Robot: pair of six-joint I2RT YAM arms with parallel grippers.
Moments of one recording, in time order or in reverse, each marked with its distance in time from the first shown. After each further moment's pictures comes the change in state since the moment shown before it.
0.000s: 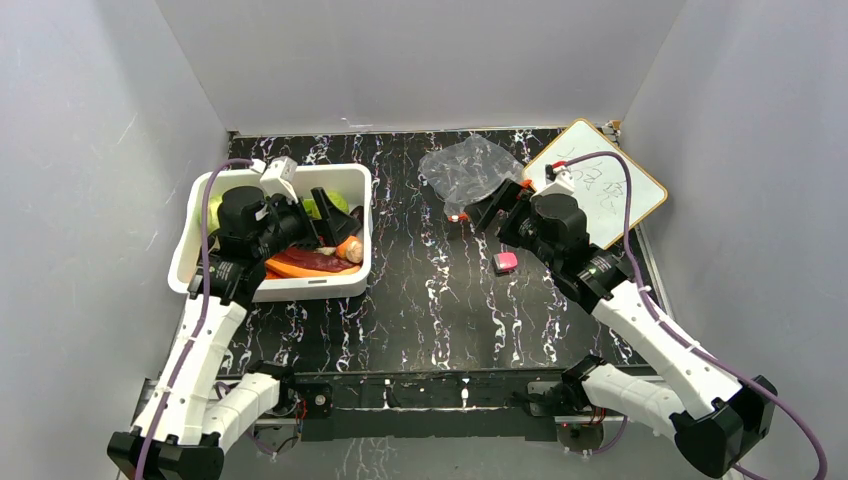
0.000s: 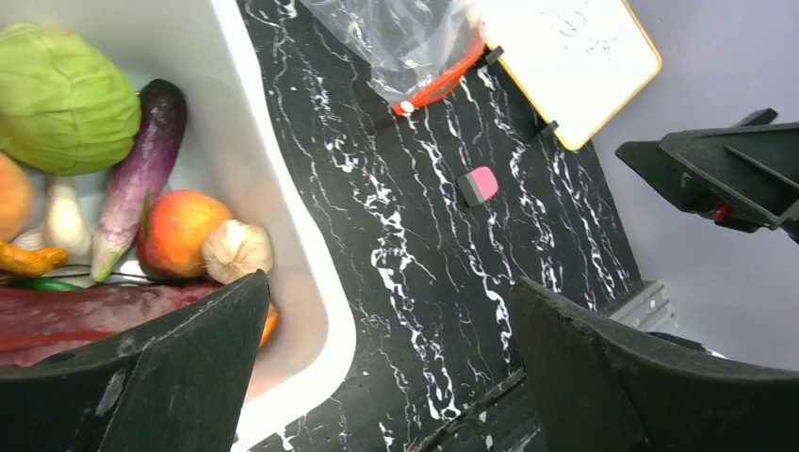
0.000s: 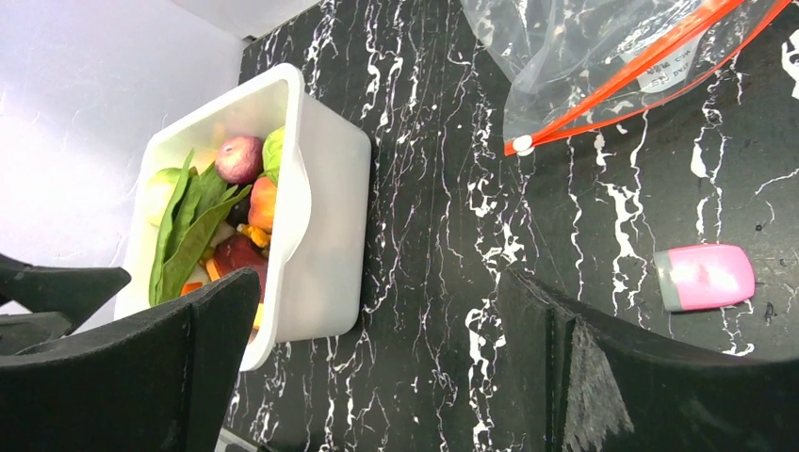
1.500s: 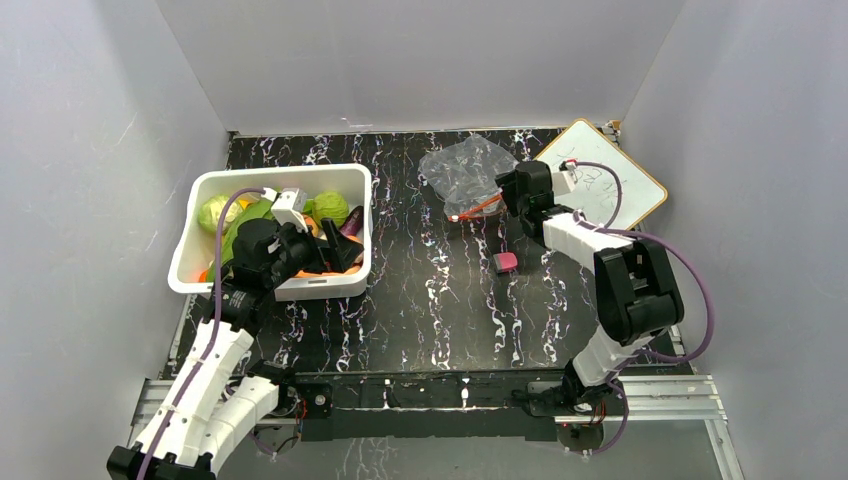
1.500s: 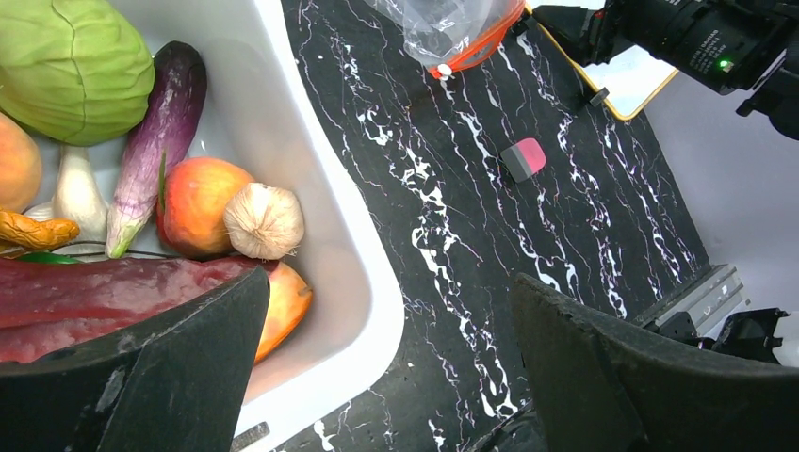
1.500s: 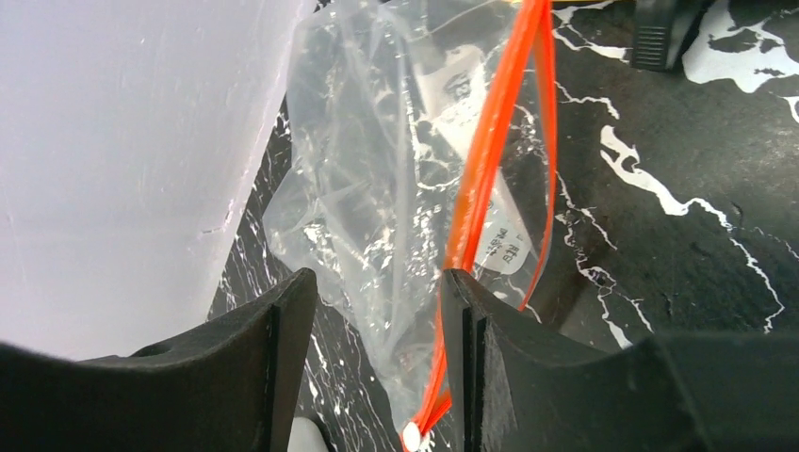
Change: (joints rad) left arm -0.070 -0.145 -0.261 0.137 -0.110 0.053; right arm -0.290 0.692 0.080 0.423 0.167 0.408
